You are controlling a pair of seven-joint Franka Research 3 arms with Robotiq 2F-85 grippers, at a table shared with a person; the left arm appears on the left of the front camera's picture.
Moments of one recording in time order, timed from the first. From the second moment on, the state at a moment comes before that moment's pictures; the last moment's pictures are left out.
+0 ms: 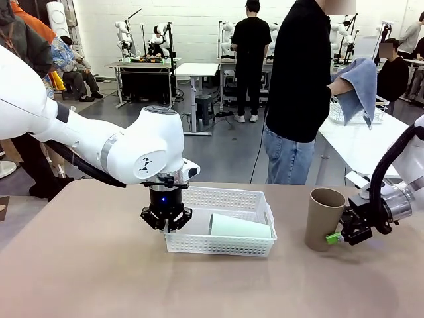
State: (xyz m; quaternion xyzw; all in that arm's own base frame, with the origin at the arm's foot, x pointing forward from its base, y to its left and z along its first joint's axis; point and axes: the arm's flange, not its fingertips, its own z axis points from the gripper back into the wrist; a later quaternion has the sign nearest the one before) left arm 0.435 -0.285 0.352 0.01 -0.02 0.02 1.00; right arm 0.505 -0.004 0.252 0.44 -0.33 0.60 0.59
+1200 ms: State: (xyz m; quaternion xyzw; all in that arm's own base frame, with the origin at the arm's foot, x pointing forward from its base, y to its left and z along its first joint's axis) left arm 0.435 -0.285 0.352 0.01 -0.02 0.02 1.00; right arm 0.456 0.023 0.343 0.39 -0.40 0.56 0.61
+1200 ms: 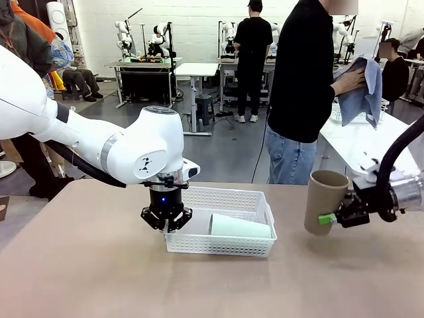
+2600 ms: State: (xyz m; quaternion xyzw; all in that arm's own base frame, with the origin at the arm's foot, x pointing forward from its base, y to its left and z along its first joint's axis) left arm 0.435 -0.285 0.352 0.01 -0.02 0.02 1.00; right arm 0.407 0.141 0.483 0.20 -0.30 0.70 0.61
